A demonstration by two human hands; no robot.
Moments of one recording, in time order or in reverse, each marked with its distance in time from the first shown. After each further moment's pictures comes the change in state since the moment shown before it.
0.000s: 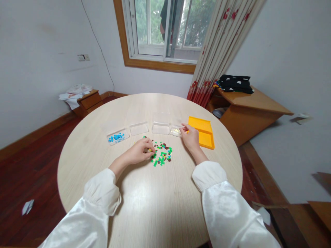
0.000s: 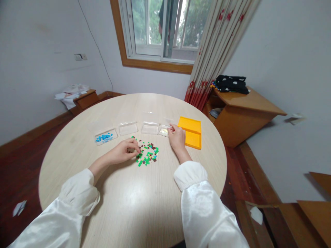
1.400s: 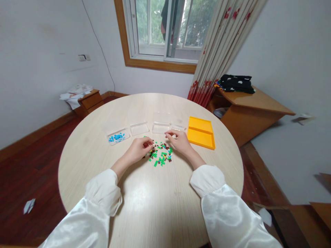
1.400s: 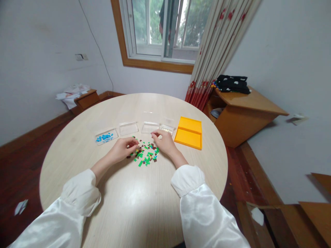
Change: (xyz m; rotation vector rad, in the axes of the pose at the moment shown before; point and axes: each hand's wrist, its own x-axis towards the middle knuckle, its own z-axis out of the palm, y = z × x) left_hand 0.008 -0.003 0.006 -0.045 0.198 -0.163; right_hand -0.019 -0.046 0.003 0.326 -0.350 -0.189
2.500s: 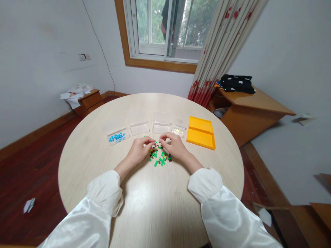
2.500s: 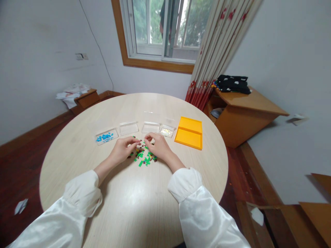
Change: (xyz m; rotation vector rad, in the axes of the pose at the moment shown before) left_hand 0.002 0.007 0.011 -0.116 0.168 -0.009; right_hand -0.009 -0.023 0.007 0.010 -0.107 -0.161
